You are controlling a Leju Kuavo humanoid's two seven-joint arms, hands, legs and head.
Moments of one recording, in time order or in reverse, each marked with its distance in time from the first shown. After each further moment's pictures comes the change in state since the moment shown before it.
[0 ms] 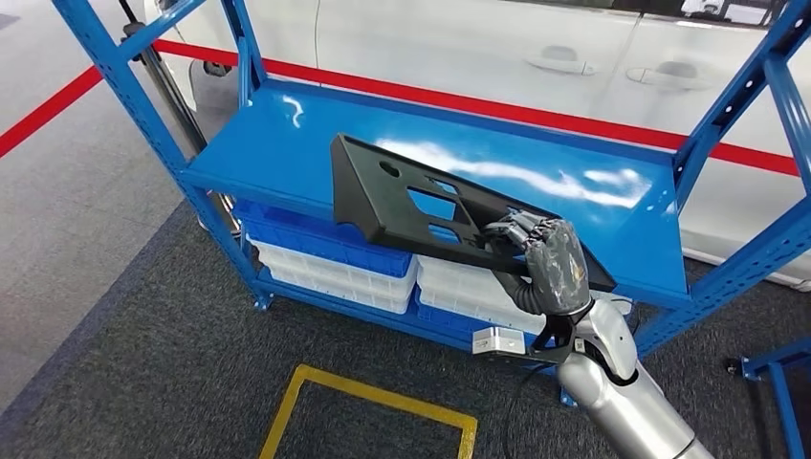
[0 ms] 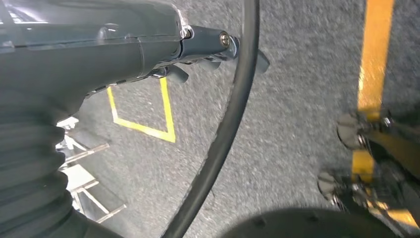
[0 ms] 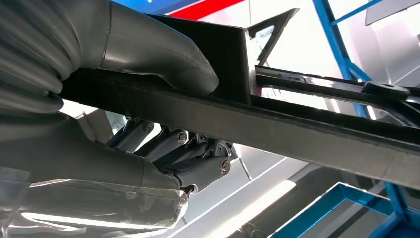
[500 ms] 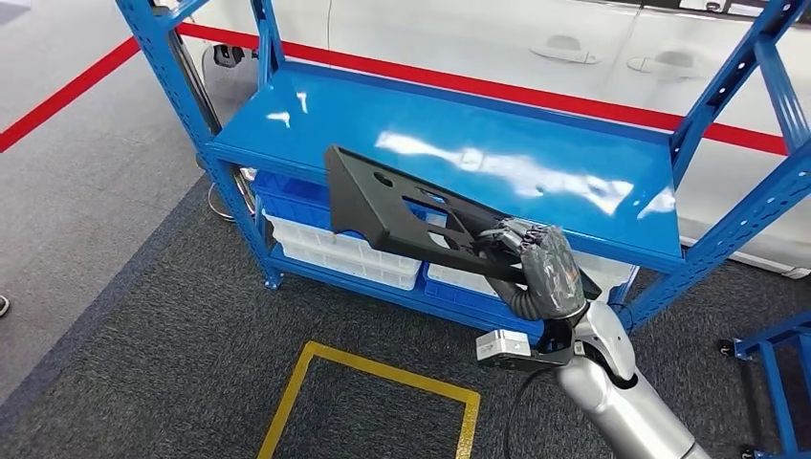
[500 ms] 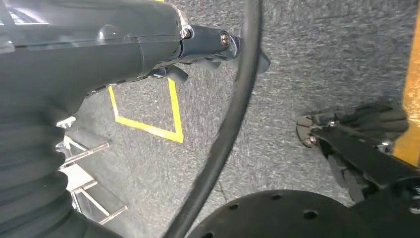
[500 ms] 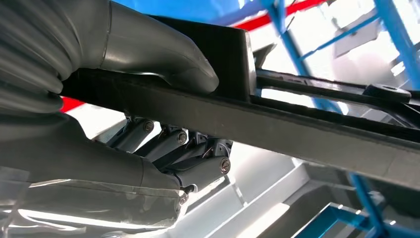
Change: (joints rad) left arm -0.003 0.001 -0.002 0.000 0.005 0.002 -0.010; right arm 0.017 -0.009 0.001 -0.010 -0.098 0.092 -0.029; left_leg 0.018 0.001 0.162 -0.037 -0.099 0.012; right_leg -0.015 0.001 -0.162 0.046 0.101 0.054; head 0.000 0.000
